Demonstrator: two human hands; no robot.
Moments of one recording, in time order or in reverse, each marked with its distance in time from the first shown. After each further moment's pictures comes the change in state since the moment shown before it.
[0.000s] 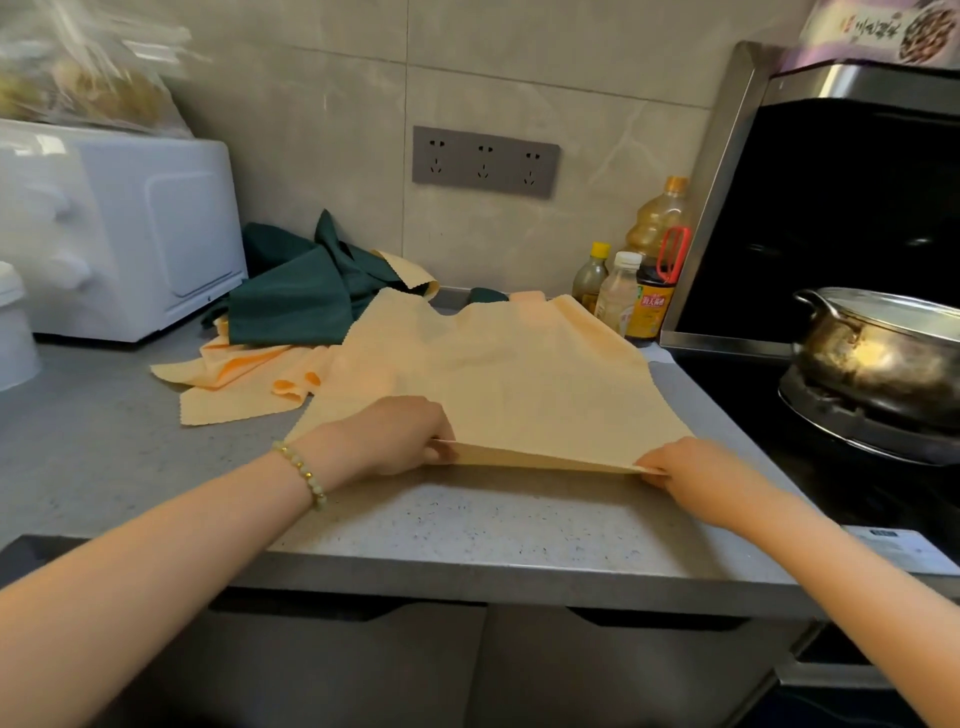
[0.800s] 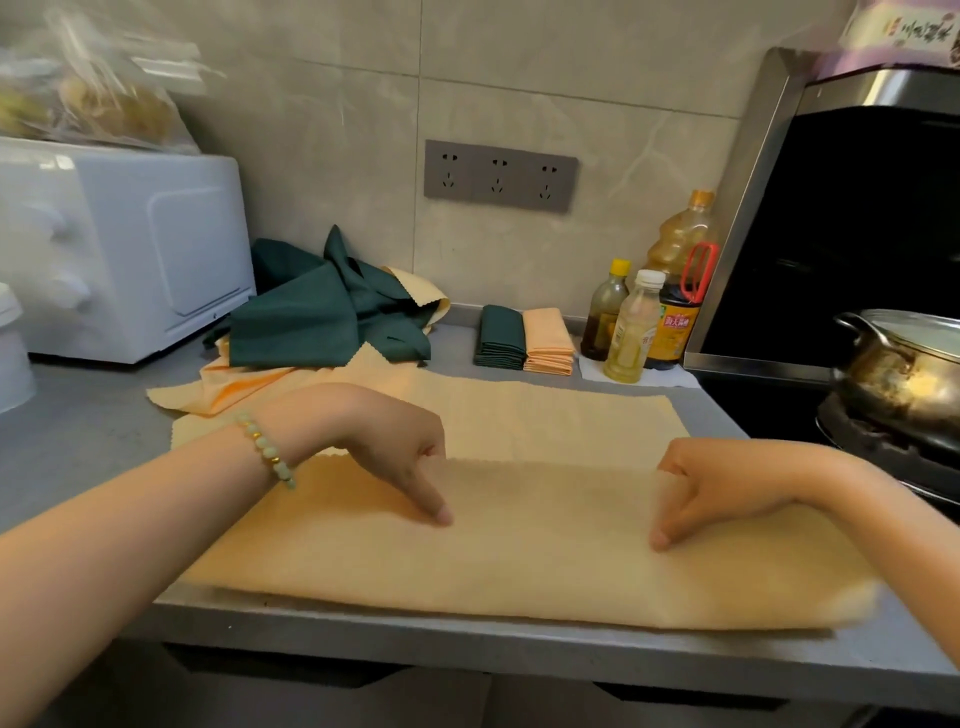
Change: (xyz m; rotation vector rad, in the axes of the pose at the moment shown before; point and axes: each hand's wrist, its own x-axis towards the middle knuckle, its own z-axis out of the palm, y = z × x) left_hand 0.003 -0.004 -0.055 -0.127 -0.421 -0.107; right_hand -0.002 -0.008 -0.079 0.291 -0.358 -0.166
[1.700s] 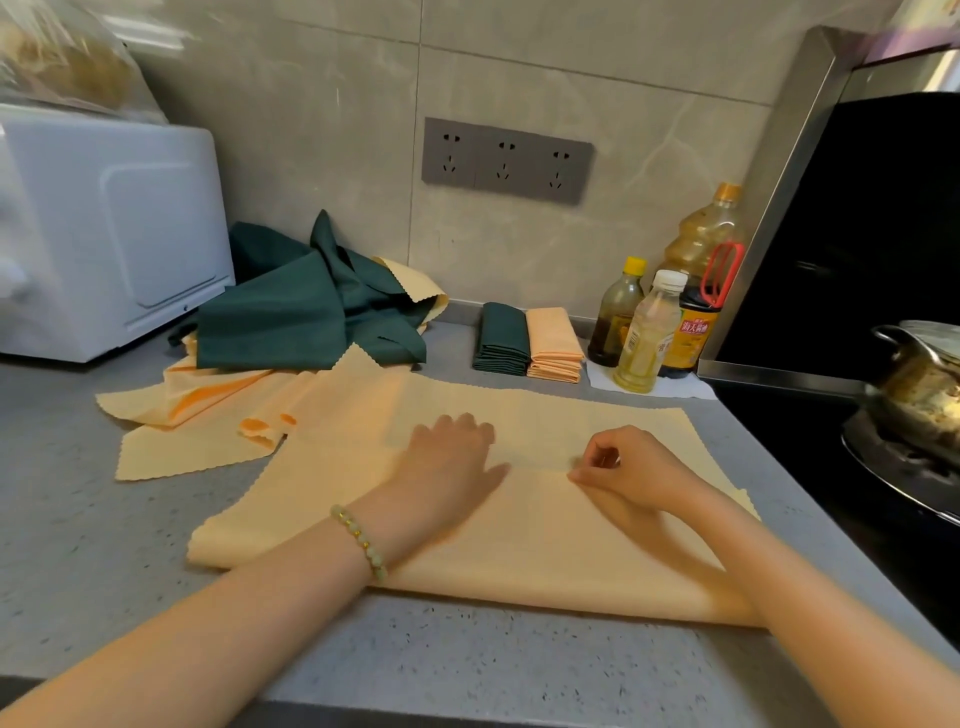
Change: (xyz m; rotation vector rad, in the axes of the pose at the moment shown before) left_hand 0.106 0.010 0.039 -0.012 0.688 -0.098; right_hand 0.152 0.021 0.025 0.366 0.528 -0.099
